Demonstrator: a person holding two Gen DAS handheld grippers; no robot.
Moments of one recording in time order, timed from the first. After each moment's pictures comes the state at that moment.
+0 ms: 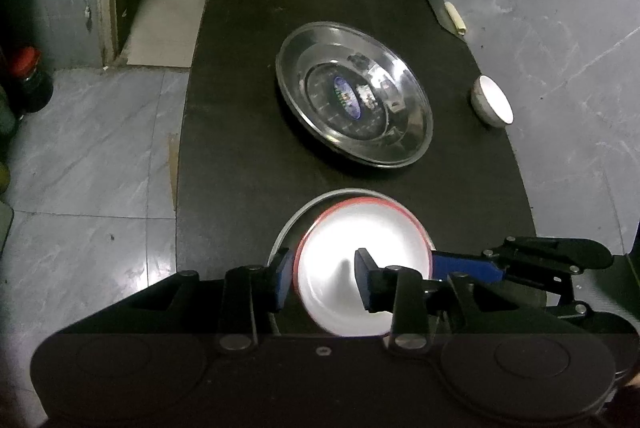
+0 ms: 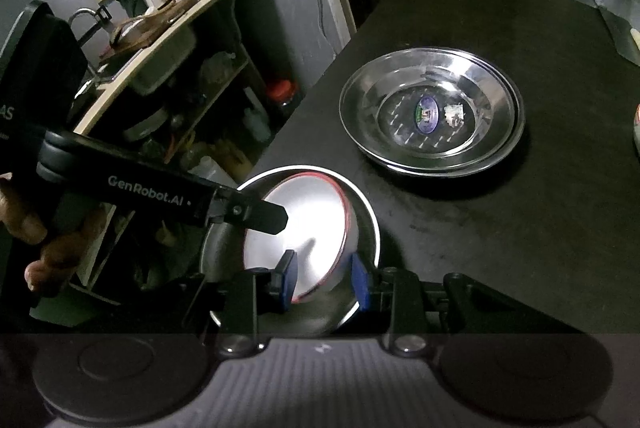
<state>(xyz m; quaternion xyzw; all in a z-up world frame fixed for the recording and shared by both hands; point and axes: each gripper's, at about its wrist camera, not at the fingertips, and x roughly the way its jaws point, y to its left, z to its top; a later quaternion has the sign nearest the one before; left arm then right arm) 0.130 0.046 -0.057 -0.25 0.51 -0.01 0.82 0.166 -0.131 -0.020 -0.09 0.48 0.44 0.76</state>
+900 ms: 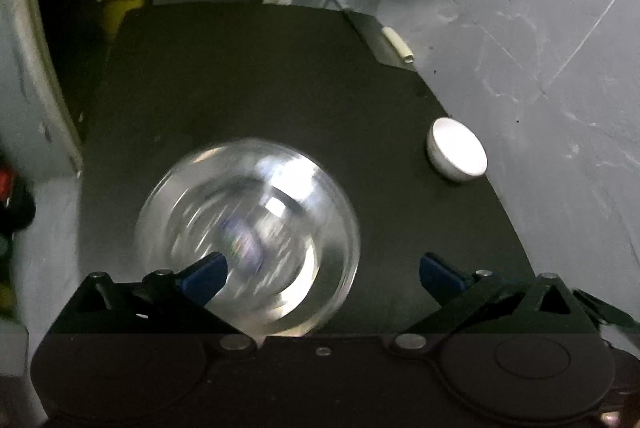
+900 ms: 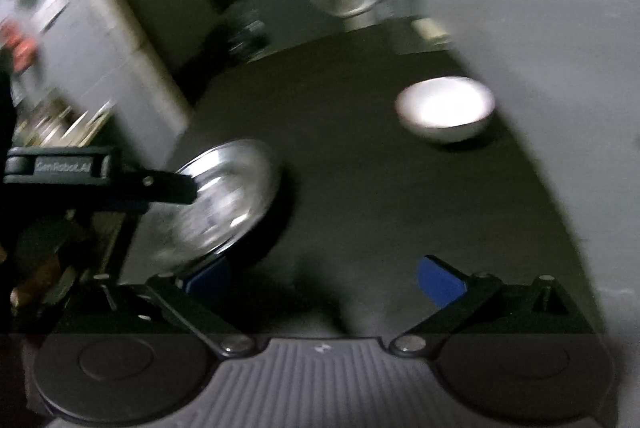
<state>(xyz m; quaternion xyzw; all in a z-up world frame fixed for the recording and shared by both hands) 0.265 -0.028 -0.023 -0.13 0.46 -0.04 0.88 0.229 -0.255 -0.039 0.09 0.42 0.21 0.88</state>
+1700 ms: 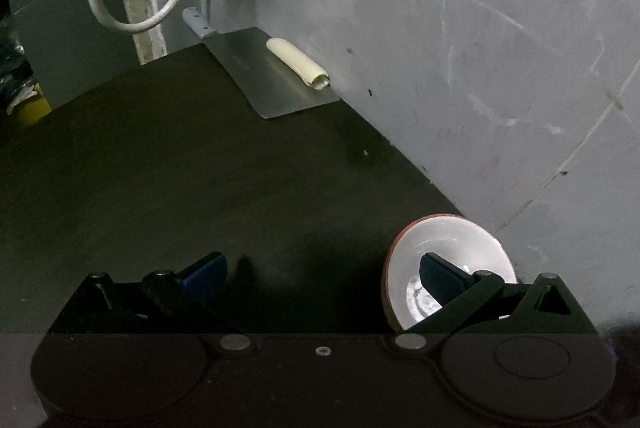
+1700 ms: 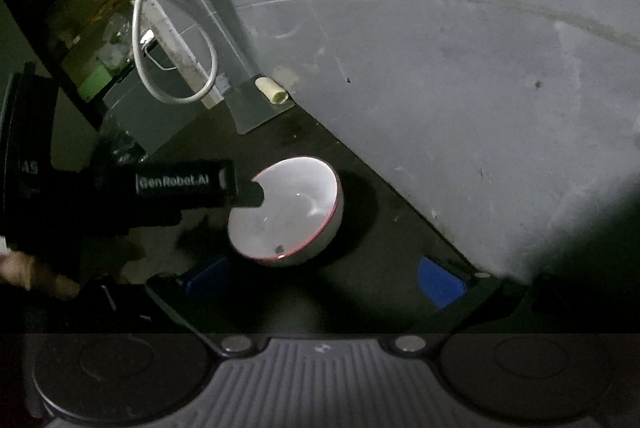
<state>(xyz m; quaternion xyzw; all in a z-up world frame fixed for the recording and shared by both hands) 0.482 -0.146 -0.070 0.03 0.47 -0.12 0.87 0.356 -0.304 -0.100 0.23 0.38 0.04 0.89</state>
